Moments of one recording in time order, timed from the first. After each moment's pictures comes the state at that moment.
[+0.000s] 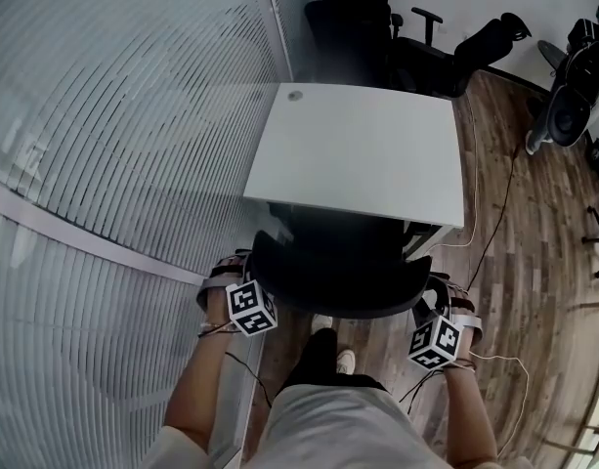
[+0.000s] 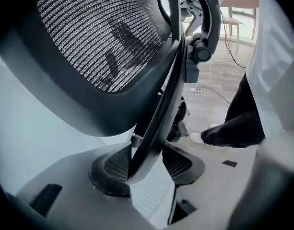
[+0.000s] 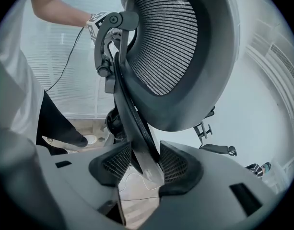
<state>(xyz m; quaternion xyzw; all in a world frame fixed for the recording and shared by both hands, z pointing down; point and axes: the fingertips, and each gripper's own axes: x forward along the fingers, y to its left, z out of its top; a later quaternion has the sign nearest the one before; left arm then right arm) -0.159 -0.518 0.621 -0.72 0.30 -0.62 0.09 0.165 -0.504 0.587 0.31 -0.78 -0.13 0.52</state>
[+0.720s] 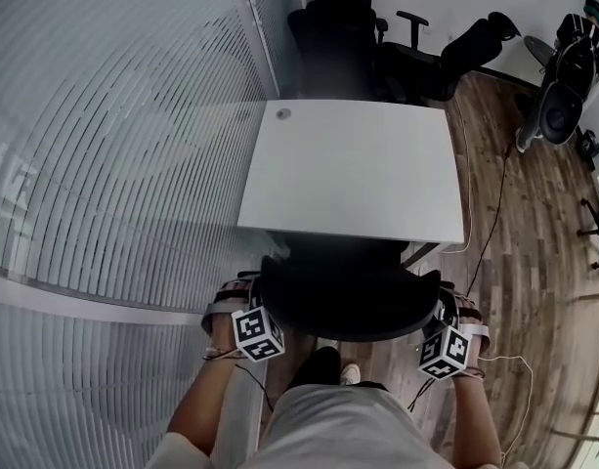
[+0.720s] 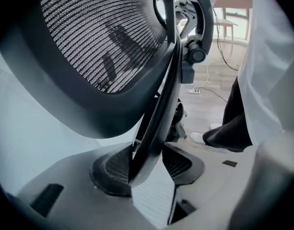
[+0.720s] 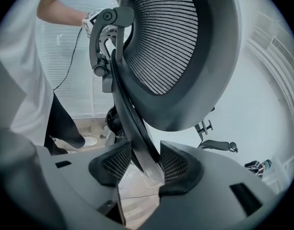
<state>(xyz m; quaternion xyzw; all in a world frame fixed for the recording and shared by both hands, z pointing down) -0.161 -0.564 0.623 -0.73 0.27 -0.62 0.10 0.161 -0.552 0.588 0.32 -0.77 -0.11 0.53</state>
